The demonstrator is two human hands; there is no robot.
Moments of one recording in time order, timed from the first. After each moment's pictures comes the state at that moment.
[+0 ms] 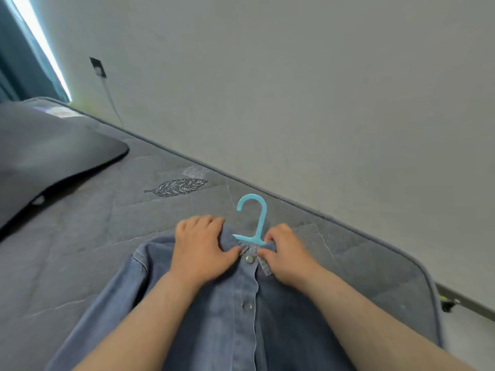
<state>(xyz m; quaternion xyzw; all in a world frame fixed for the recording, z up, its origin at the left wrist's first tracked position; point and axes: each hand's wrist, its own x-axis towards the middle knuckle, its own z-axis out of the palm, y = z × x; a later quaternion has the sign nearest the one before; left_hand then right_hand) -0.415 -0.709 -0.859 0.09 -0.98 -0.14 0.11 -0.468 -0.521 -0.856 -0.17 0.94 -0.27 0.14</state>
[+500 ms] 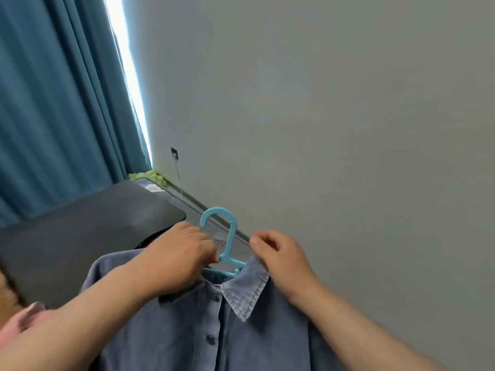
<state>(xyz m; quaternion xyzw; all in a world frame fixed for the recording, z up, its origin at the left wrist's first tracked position) -0.238 -0.640 -0.430 -0.14 -0.98 0.08 0.13 -0.320 -0.438 -0.443 -0.23 0.80 -0.53 0.14</state>
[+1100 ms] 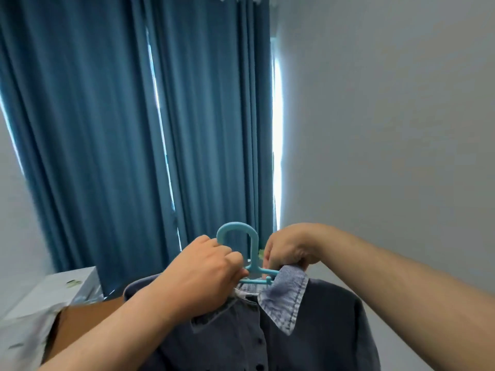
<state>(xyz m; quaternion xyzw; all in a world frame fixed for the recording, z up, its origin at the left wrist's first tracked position) -0.023 -0.624 -0.104 0.10 -0.91 0.29 0.27 -0.210 -0.561 -0.066 -0.54 0.77 -0.09 0.33</state>
